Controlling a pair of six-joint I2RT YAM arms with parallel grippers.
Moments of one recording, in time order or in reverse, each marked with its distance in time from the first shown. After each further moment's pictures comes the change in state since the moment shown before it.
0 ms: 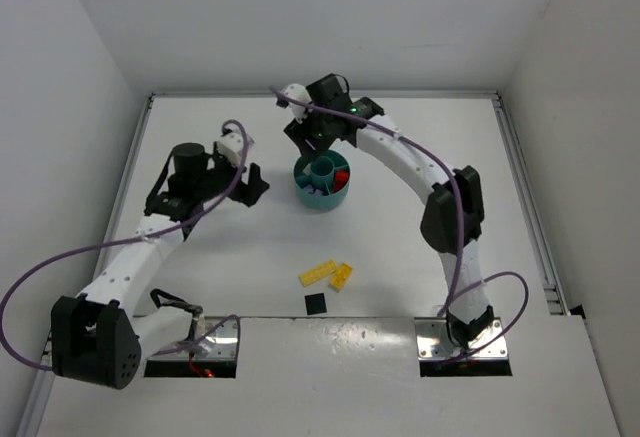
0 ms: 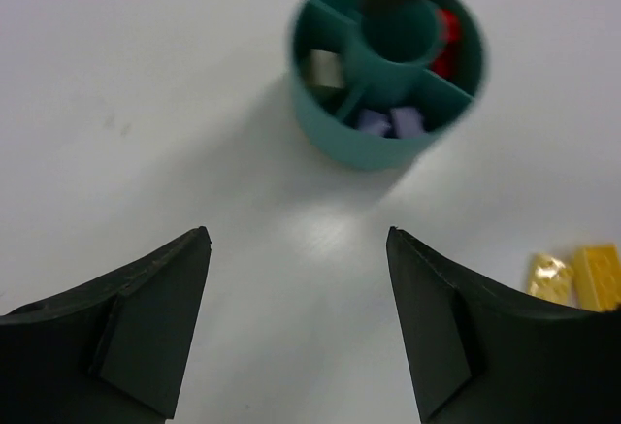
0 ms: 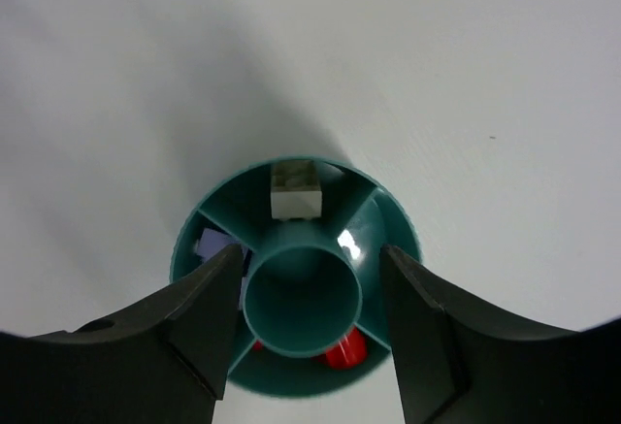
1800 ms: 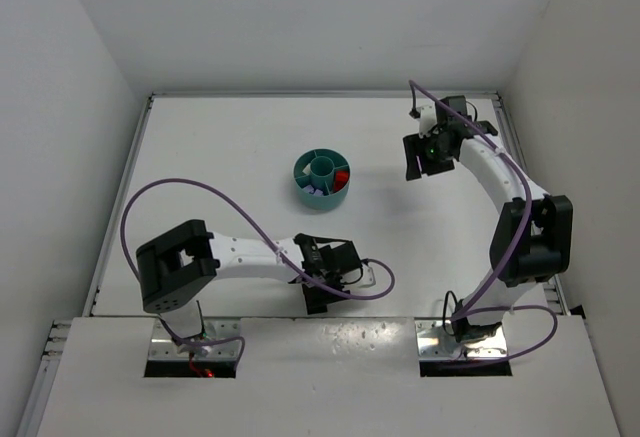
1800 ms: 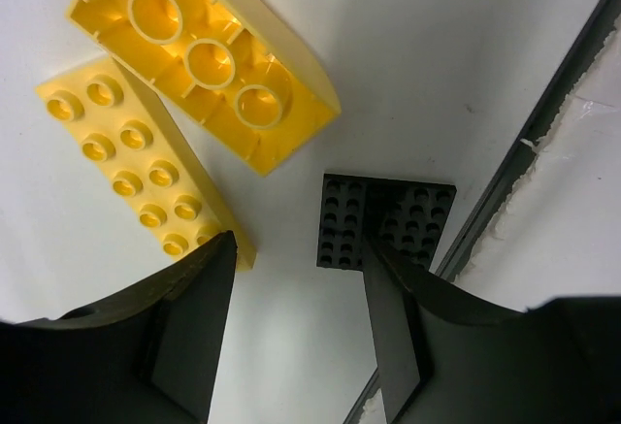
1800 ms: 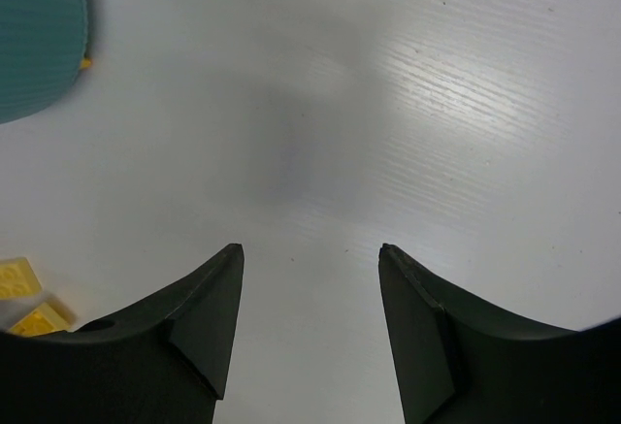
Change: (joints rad) left arm -1.088 0.569 0.196 -0.504 -0.529 0.061; right arm -0.537 -0.499 -0.728 0.011 -0.068 0.185
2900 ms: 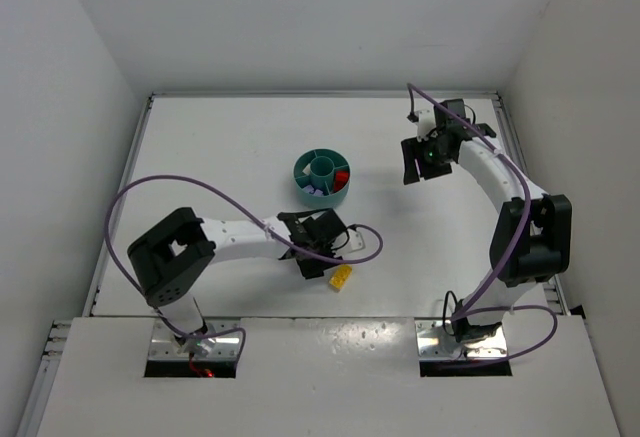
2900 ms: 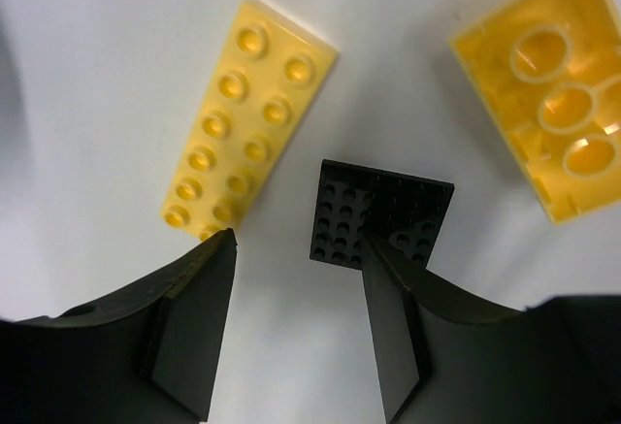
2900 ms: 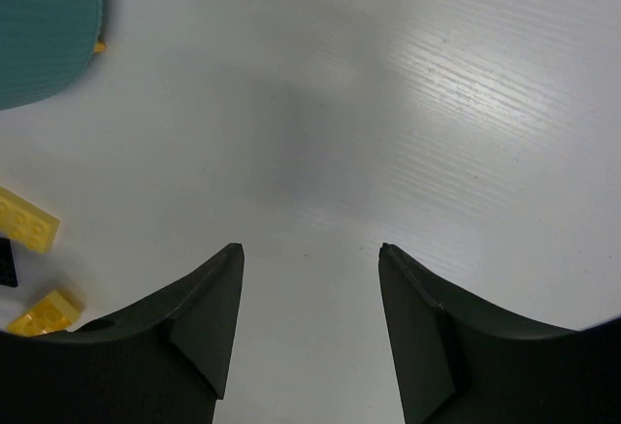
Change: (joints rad) left arm 0.214 0.008 -0.006 0.147 -0.061 0.130; right arm 0.000 0.000 -0.026 0.005 -0.038 -0.001
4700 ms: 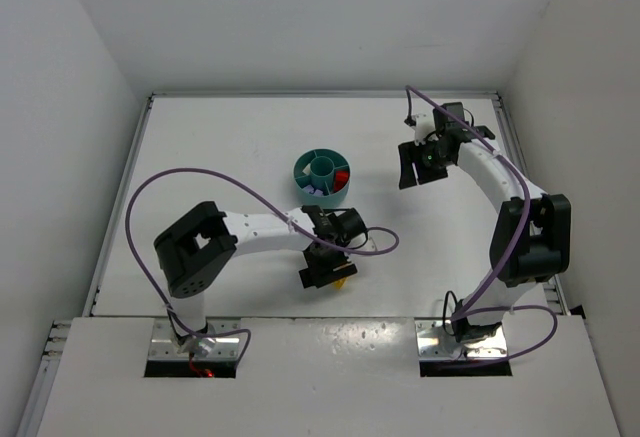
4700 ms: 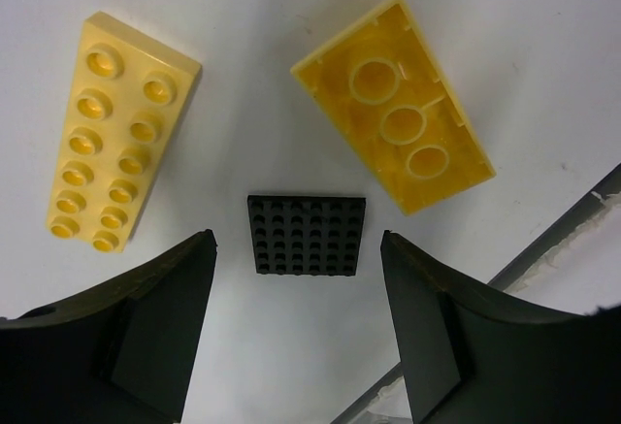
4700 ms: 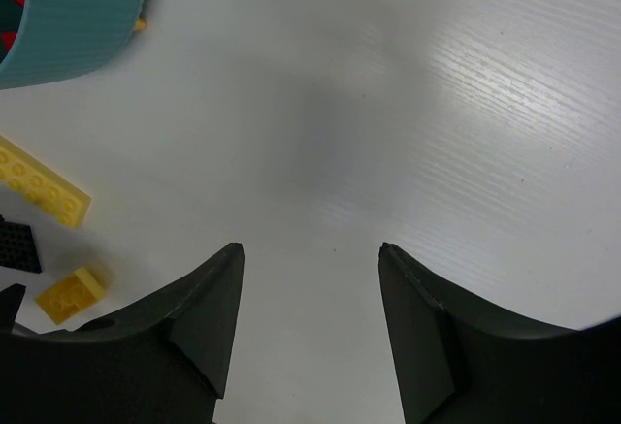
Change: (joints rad) left arm -0.053 0.119 0.209 -0.286 0.122 -0.145; right arm 0.000 0.000 -0.023 -0.005 -0.084 -0.009
